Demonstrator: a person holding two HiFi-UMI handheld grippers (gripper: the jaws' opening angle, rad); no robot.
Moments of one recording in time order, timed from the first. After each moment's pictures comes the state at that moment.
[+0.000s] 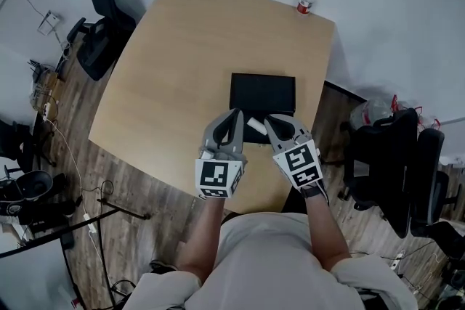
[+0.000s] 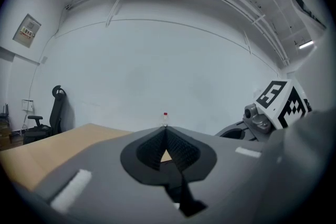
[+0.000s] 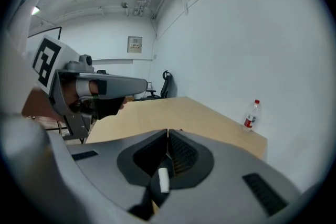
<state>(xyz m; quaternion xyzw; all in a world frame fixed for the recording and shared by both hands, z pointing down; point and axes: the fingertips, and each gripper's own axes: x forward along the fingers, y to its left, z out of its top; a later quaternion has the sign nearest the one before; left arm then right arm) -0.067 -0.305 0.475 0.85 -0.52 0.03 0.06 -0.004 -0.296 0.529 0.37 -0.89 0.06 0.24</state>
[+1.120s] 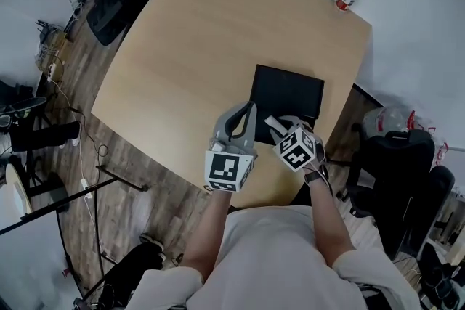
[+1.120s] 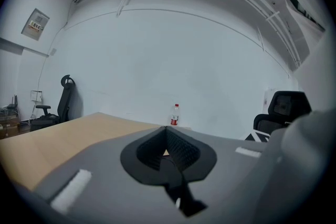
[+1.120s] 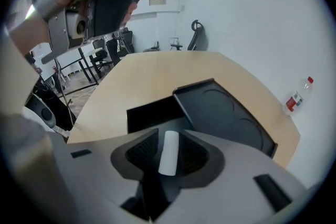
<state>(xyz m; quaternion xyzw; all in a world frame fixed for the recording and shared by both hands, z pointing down) -0.100 -0.348 0.523 0.83 -0.55 0.05 0.10 -0.036 -0.308 0.705 0.18 -0.86 0.09 0.47</state>
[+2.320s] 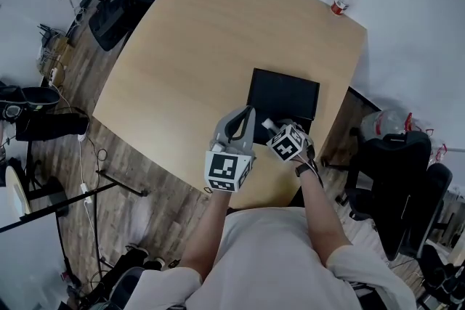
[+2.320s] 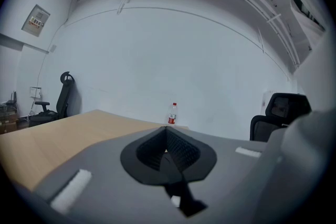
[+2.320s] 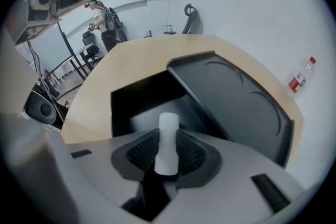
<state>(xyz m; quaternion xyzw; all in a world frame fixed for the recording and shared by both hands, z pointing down) -0.092 -0.338 0.528 0.83 -0.55 0.05 0.12 -0.025 -0.307 0.763 0.20 -0.83 0.13 0.51</state>
